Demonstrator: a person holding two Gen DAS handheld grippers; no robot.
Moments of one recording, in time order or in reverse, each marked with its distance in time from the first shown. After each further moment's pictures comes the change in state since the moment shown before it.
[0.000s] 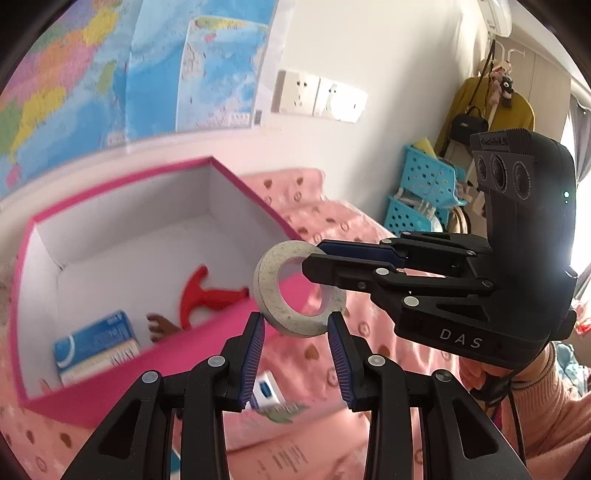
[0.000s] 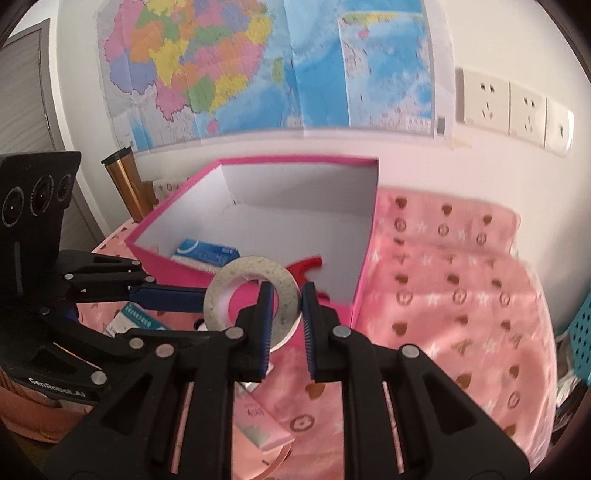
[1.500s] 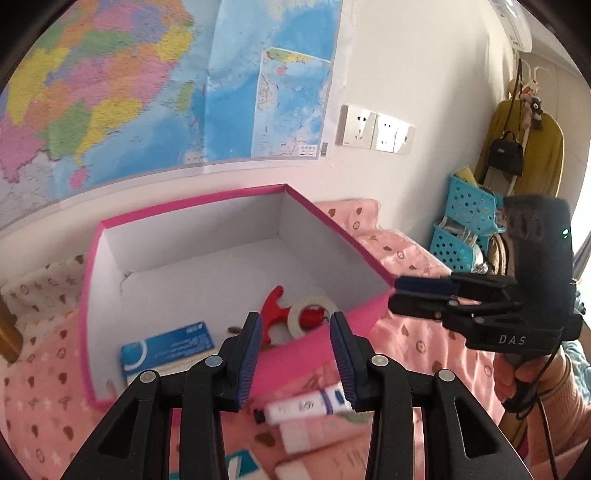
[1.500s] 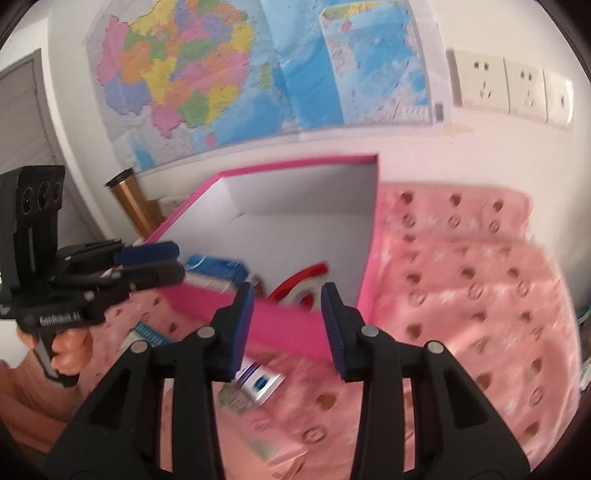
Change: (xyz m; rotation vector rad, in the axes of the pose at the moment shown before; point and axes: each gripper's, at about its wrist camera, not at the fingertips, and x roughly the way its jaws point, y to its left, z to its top) left arm -0.036 0.044 -0.017 -0.048 -0.104 0.168; right arm 0.010 -0.014 -0.019 0.107 0.012 0.114
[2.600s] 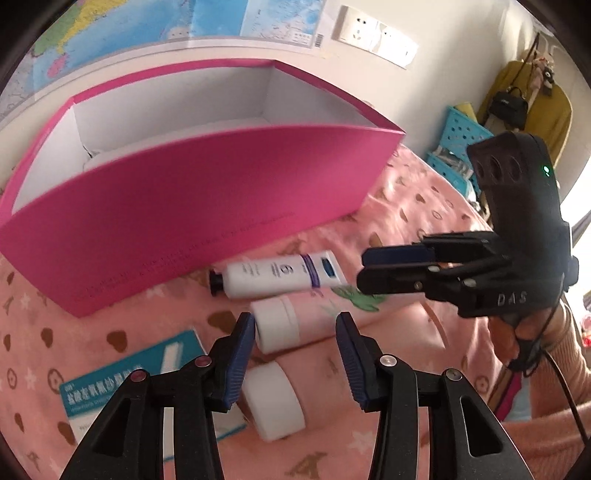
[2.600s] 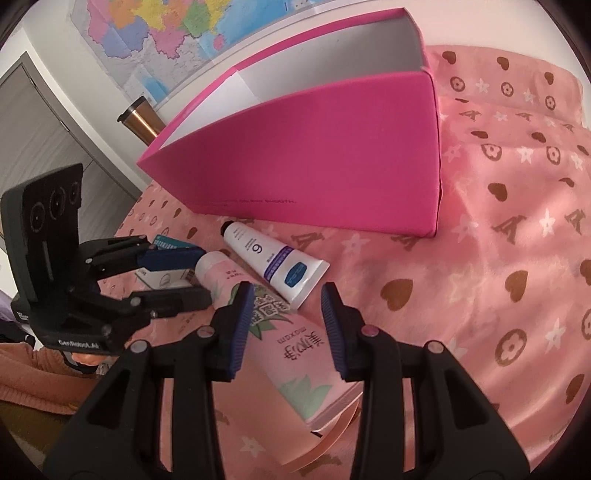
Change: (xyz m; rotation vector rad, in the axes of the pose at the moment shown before) left arm 0.040 -0.011 -0.084 -0.049 0.299 -0.098; right arm 0.052 -0.003 -0.069 0.100 0.280 0.165
